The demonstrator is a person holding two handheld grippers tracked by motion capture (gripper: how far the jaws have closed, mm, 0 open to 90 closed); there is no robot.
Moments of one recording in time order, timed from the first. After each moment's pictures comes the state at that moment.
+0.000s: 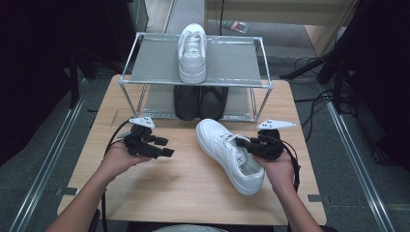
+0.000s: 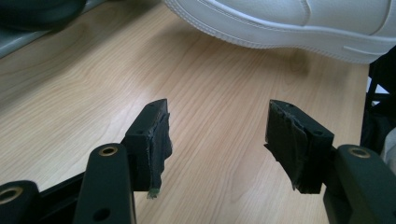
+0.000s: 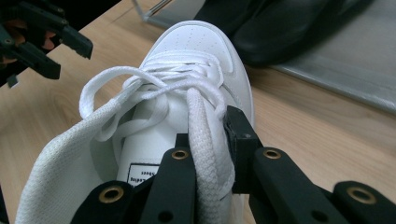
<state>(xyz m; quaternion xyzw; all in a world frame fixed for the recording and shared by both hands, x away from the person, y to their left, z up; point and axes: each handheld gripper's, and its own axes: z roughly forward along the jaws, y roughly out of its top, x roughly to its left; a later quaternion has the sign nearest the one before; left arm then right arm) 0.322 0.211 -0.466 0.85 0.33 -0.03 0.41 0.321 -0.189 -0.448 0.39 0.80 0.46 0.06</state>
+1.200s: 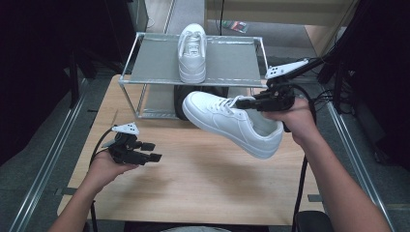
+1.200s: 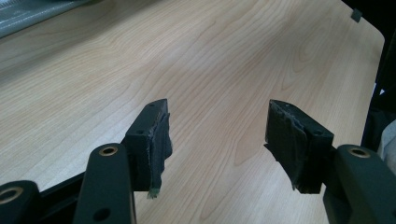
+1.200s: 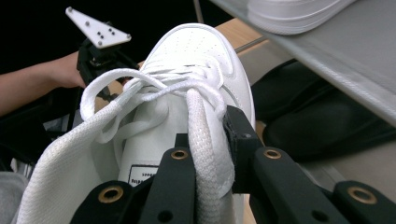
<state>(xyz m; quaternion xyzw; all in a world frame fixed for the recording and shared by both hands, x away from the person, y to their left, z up) 0.297 0.238 -0.468 0.84 0.36 -0.01 0.41 0.388 -0.195 -0.321 0.23 0.84 0.48 -0.01</state>
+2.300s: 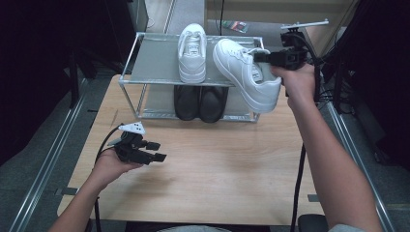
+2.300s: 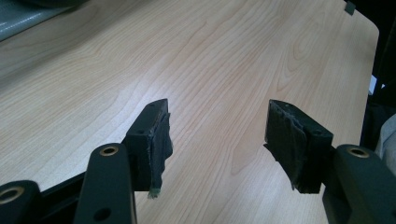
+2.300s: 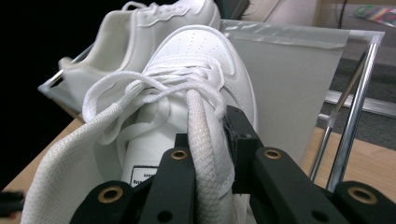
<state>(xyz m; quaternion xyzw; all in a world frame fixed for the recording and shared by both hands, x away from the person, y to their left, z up) 0.304 0.226 -0.470 0.85 0.34 -0.01 0.41 0.463 -0.202 -0.269 0.47 0.74 0.47 0.12</state>
